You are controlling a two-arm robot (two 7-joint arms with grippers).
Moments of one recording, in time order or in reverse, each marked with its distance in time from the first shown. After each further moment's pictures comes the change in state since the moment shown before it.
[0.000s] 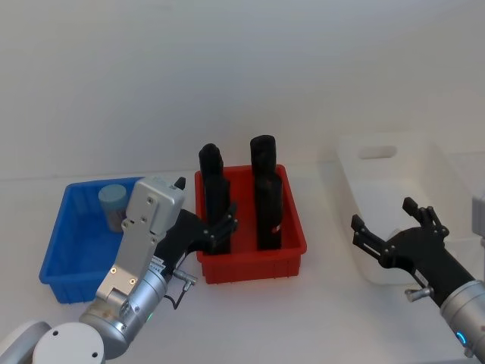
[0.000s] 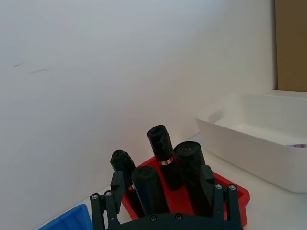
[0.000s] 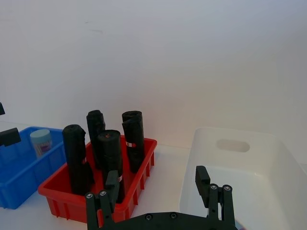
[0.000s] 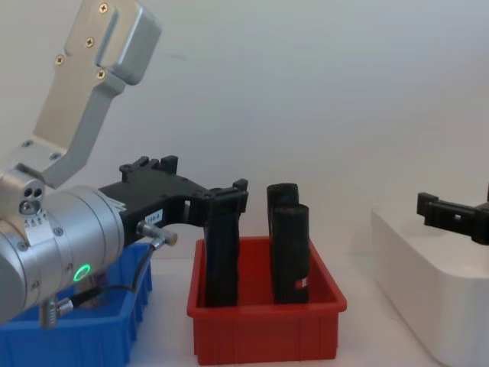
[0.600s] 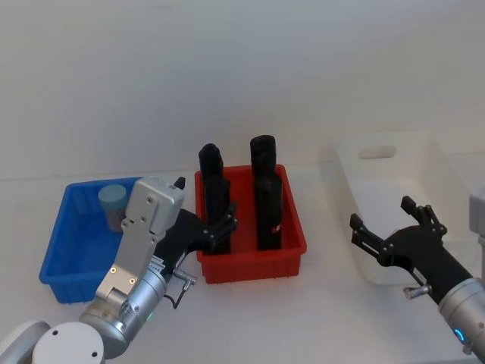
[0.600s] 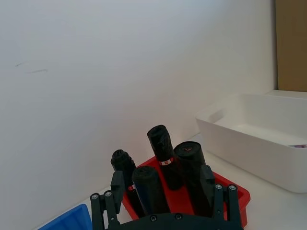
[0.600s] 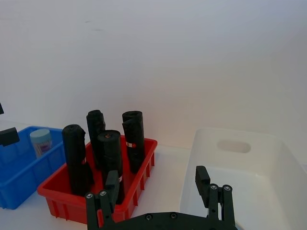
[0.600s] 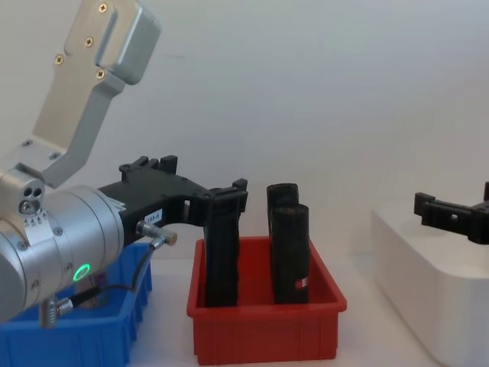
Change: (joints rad) left arm -0.001 0.000 -0.001 0.000 -0.001 0.000 0.000; right arm 0.010 -0.005 0.000 0.012 -0.005 0.001 0.009
